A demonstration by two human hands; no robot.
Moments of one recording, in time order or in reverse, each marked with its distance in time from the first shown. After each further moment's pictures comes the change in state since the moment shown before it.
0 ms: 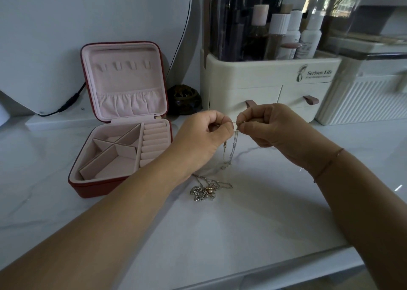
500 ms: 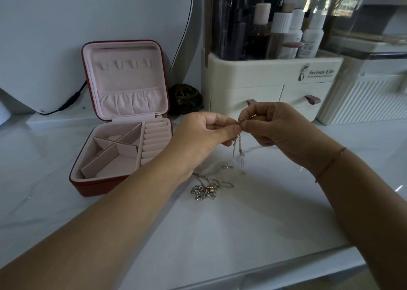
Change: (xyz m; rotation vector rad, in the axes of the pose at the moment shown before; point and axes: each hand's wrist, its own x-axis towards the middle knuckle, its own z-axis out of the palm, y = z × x) left_hand -0.002 0.002 -0.002 -0.185 -0.002 -0.078; right_hand 0.002 0.002 -0.001 0.071 -0.003 0.020
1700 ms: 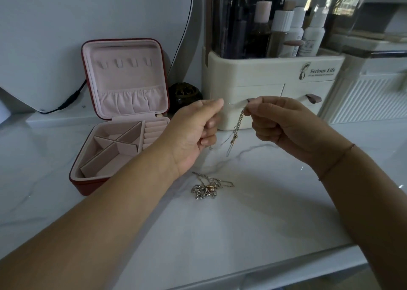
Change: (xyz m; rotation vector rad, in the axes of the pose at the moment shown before) left_hand 0.004 0.011 -0.007 -0.404 0.005 -0.143; right_hand 0.001 0.002 -0.009 0.288 -0.076 -0.024
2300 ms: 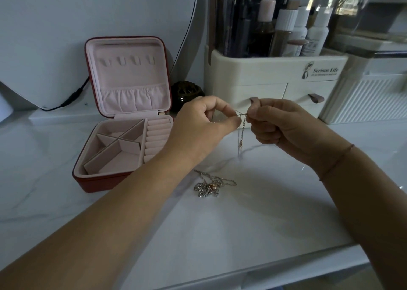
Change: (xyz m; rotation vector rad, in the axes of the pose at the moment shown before) left_hand -0.006 -0.003 0.003 0.685 0.159 0.374; right_hand -0.002 -0.002 0.006 -0.082 -0.018 0.030
